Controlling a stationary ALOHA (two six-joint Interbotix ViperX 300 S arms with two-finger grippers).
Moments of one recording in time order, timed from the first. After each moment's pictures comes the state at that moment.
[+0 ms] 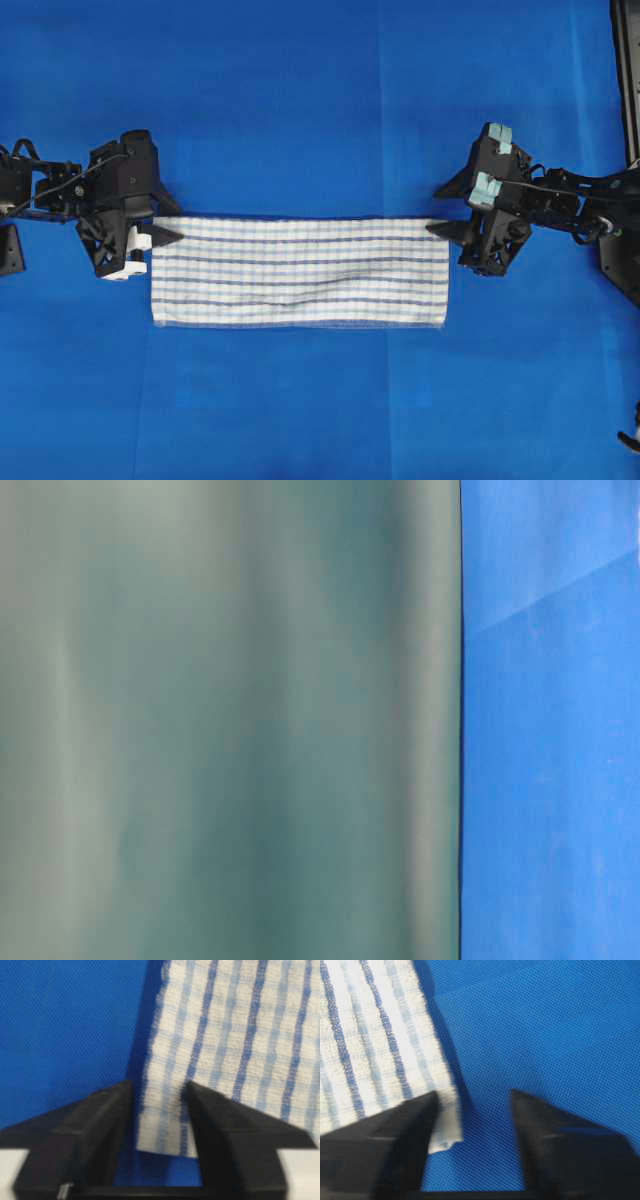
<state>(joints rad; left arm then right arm) 0.03 -0.07 1.11 -0.02 -0.15 -0.11 0.00 -0.11 1.17 0.58 -0.30 -0.13</state>
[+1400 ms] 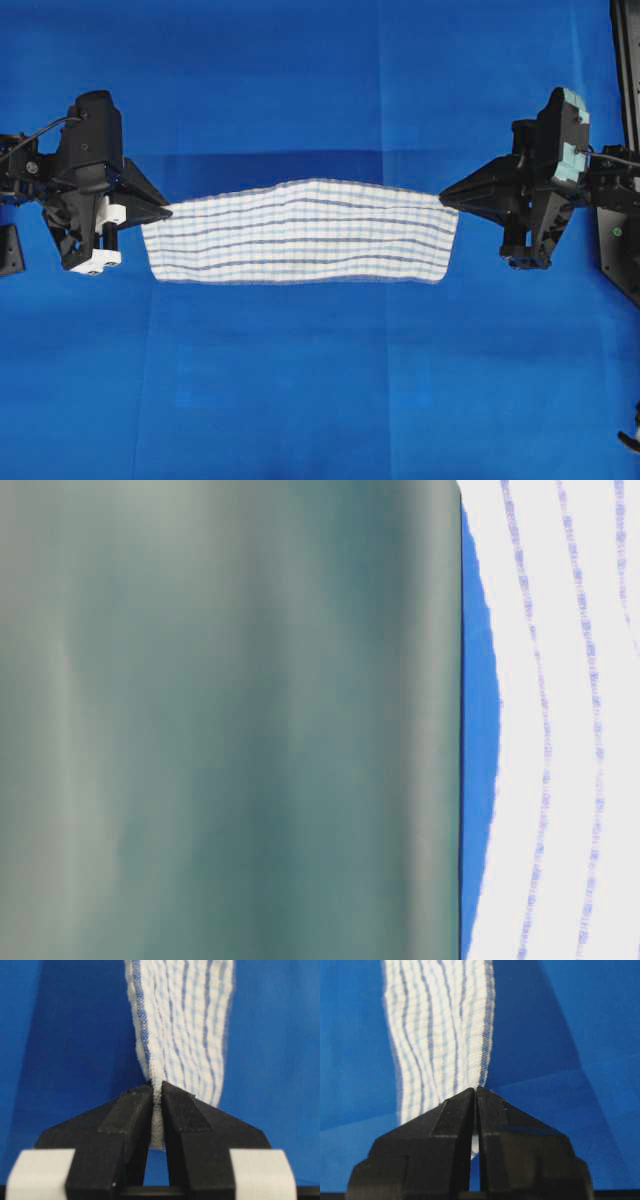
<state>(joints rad) 0.01 -0.44 1.02 -0.02 0.20 -0.18 -0.04 -0.54 1.18 0.58 -0.14 -0.19</state>
